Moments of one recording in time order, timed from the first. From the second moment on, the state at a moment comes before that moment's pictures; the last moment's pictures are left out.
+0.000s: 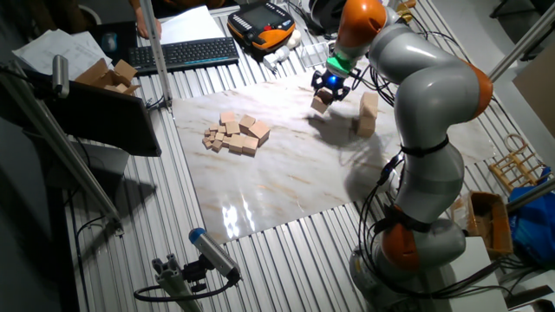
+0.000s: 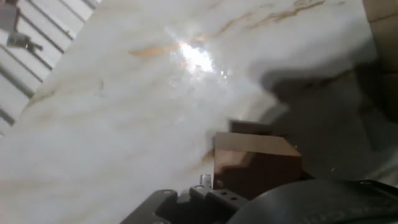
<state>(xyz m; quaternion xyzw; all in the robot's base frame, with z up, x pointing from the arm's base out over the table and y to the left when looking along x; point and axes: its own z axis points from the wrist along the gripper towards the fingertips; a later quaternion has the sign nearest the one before) 0.622 -0.014 0.156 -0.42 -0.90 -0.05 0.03</state>
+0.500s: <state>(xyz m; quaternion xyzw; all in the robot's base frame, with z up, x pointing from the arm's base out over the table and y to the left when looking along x) 0.622 -0.014 0.155 -0.50 -0.86 -0.05 0.05</state>
